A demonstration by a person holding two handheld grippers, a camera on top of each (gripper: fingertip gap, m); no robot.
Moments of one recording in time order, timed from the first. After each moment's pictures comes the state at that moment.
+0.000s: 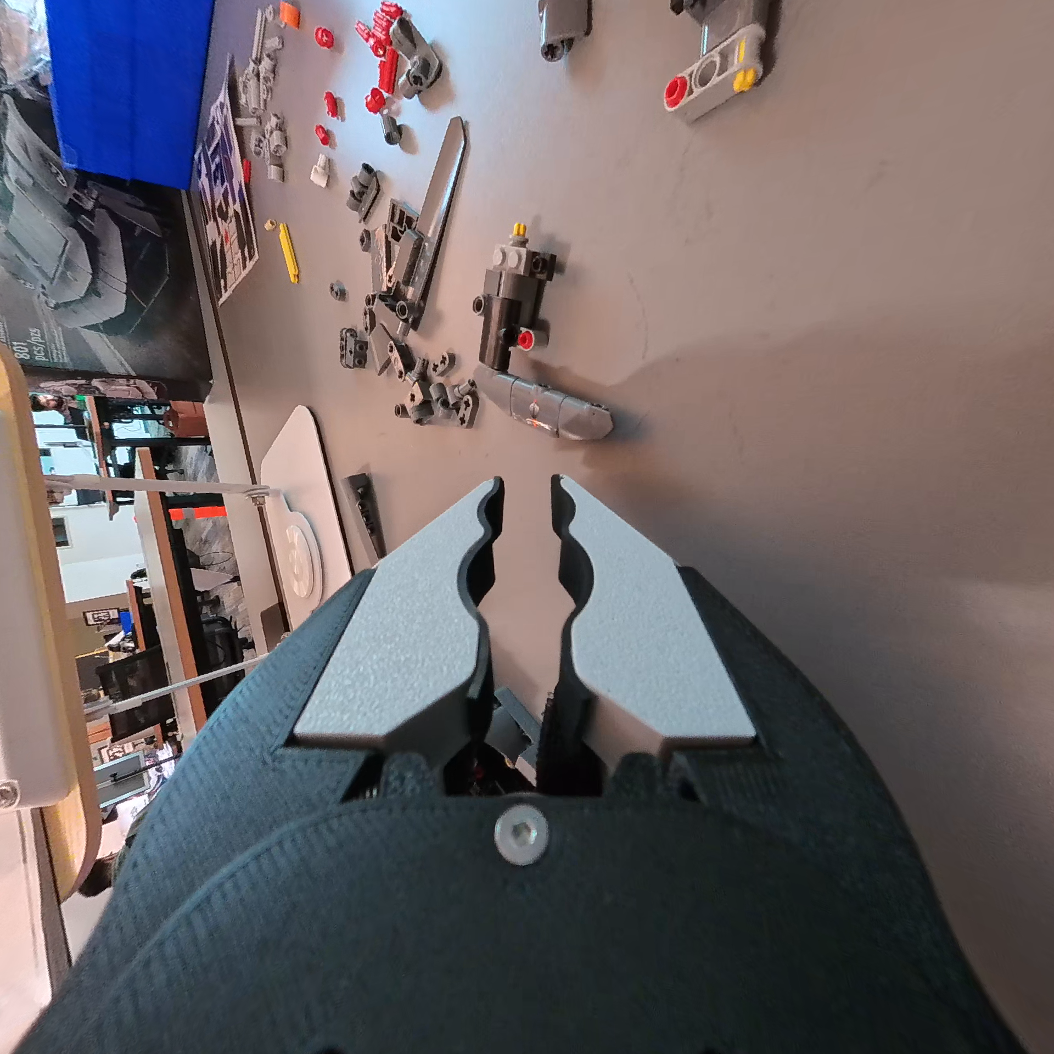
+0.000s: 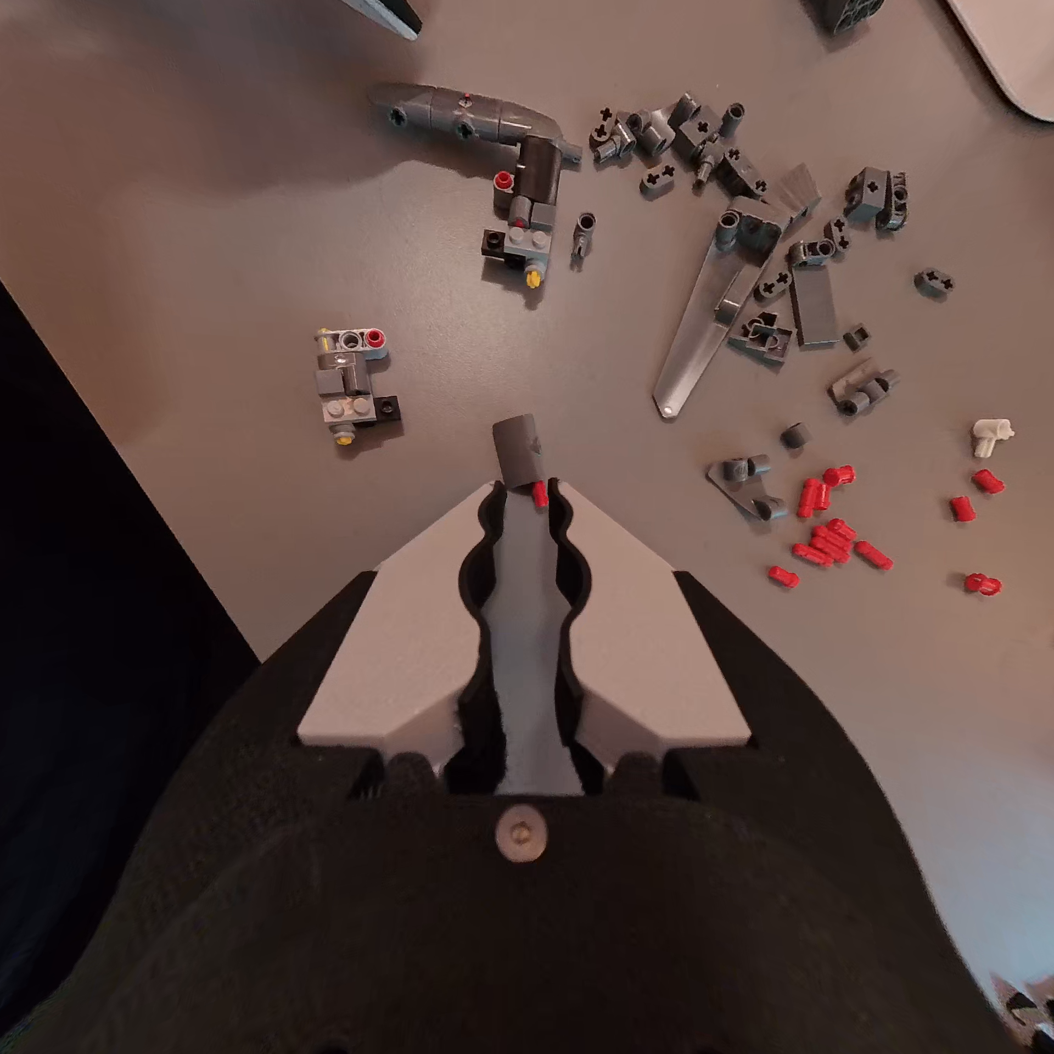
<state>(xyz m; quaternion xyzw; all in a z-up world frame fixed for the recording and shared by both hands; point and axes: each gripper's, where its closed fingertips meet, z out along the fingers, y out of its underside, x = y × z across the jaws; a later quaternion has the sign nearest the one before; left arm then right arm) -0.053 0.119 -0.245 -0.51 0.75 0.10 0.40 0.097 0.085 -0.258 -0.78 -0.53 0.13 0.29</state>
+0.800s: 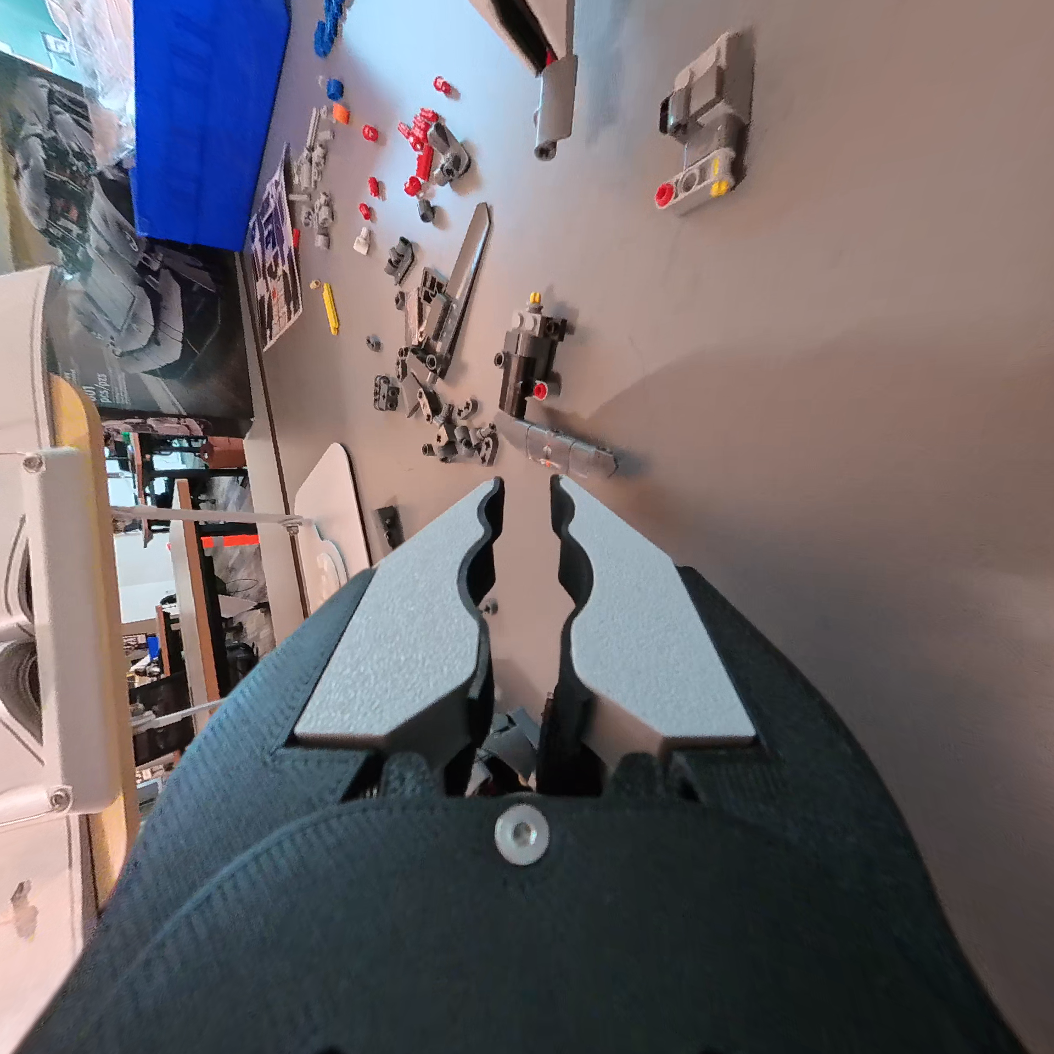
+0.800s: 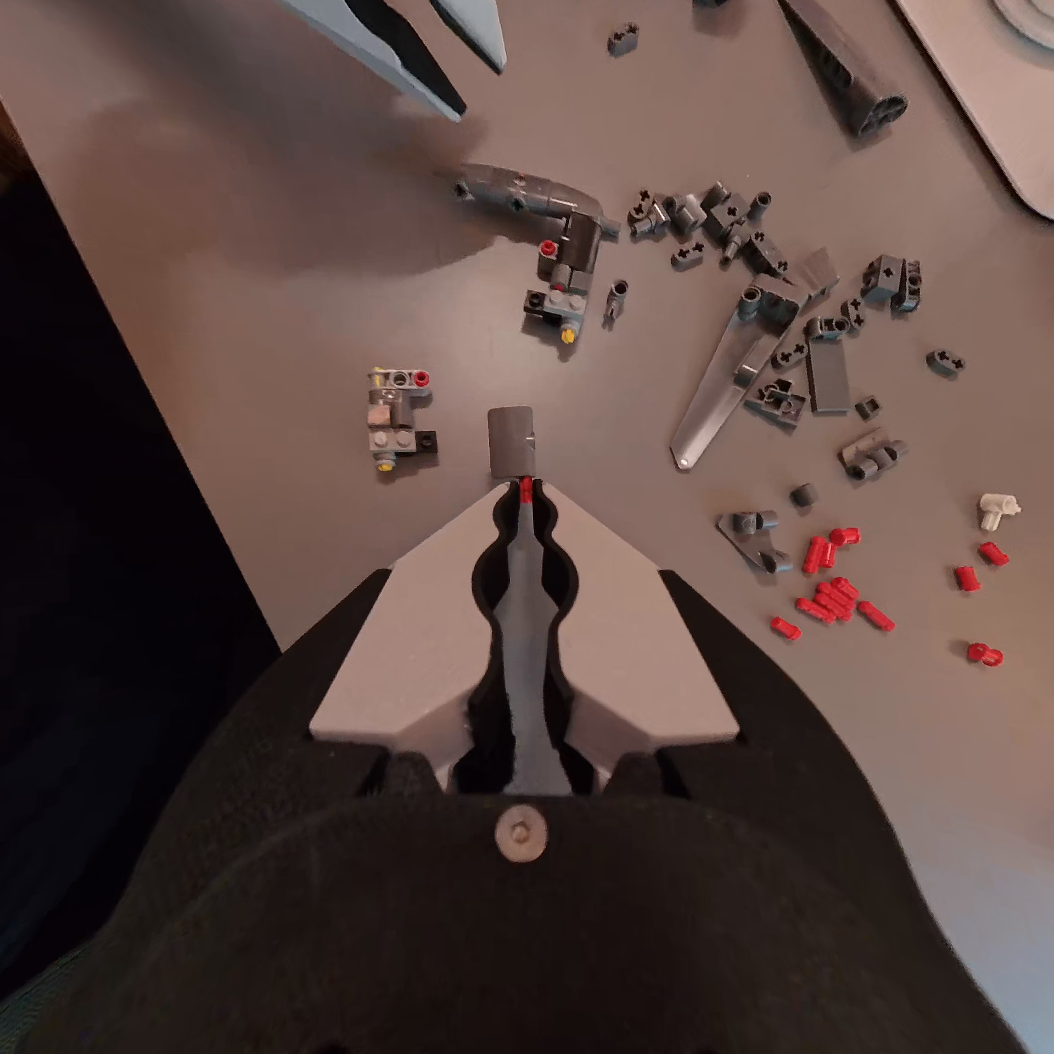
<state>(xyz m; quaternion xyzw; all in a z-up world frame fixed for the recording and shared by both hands) -0.041 0.108 -0.230 -0.49 0.75 0.09 0.43 0.084 0.081 -0.245 -0.75 -0.56 0.17 0.30</state>
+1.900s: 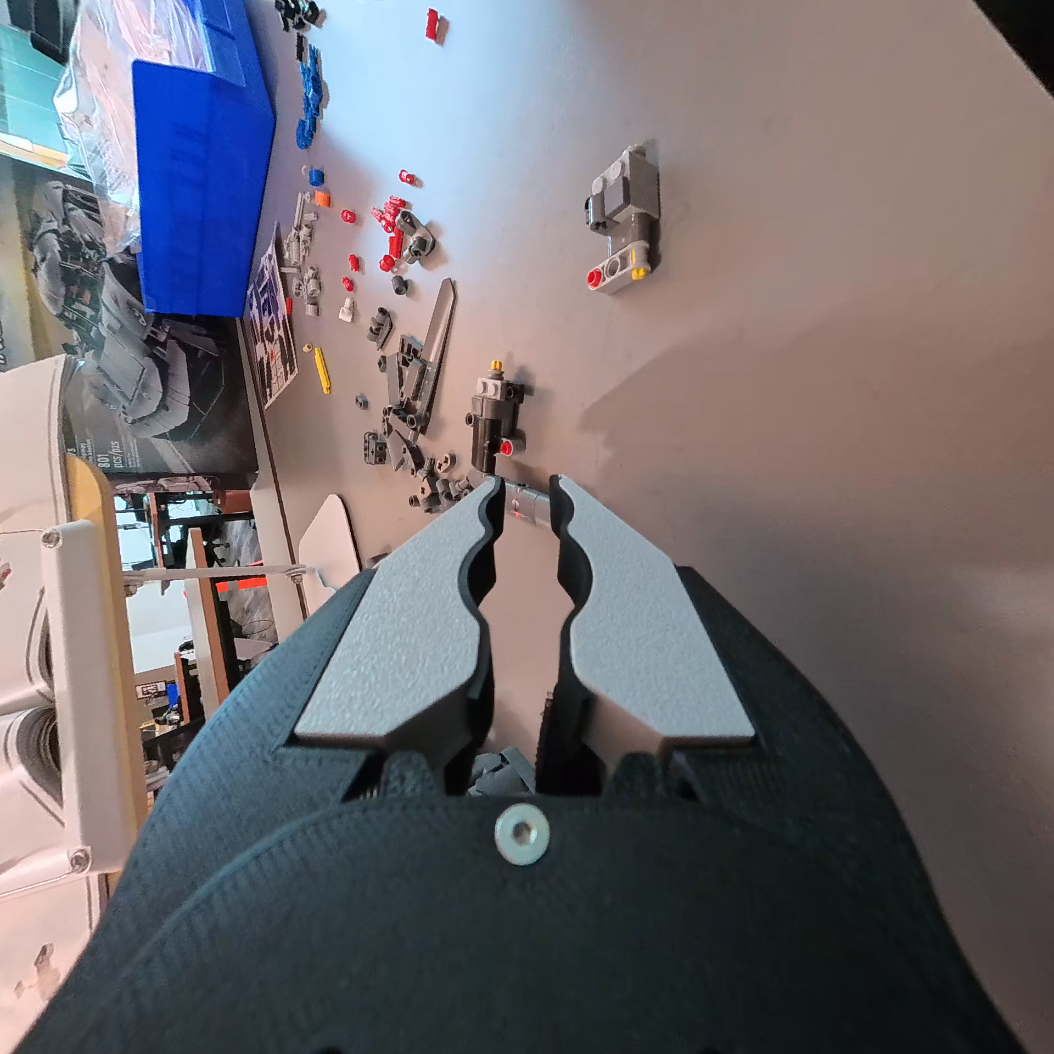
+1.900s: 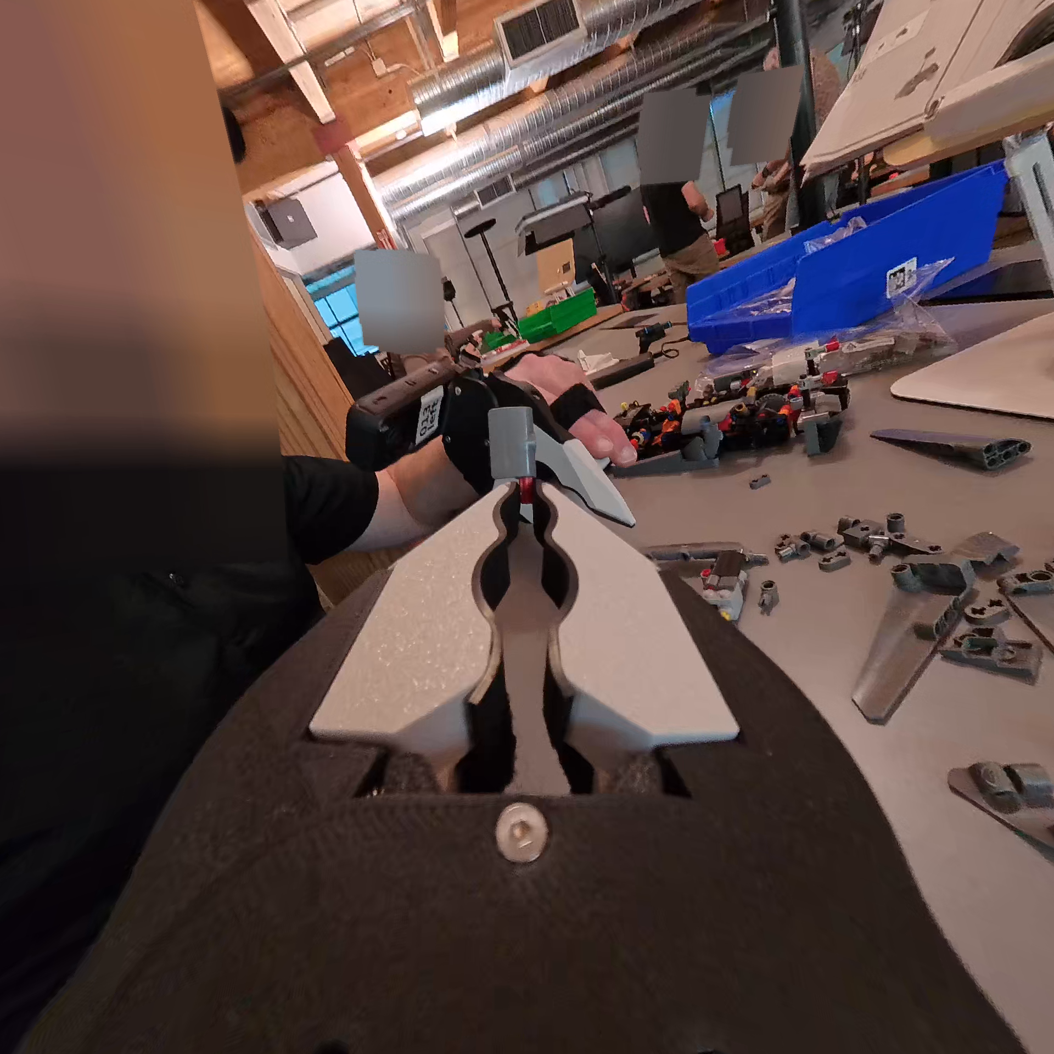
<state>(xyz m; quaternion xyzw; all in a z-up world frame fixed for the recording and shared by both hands) -0.026 0.085 -0.233 -0.45 0.78 0.08 0.44 0.066 0.059 -0.137 -0.56 -0.36 0.62 0.42</state>
